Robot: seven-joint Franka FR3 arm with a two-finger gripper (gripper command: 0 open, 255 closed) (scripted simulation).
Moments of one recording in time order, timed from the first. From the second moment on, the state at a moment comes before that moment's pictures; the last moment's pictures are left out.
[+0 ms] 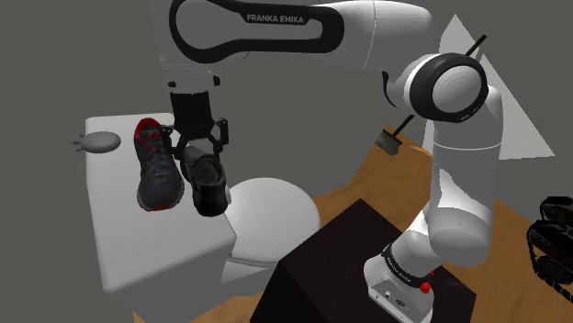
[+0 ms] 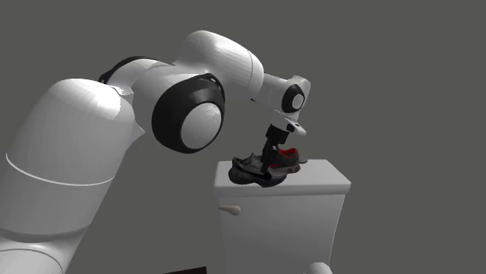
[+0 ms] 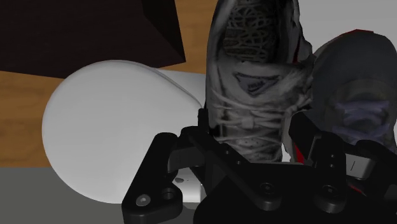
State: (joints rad) arm 0.21 0.55 0.53 -1.36 -0.02 1.55 0.95
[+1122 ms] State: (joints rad) arm 0.22 0.54 0.53 -1.24 -0.02 1.43 0.97
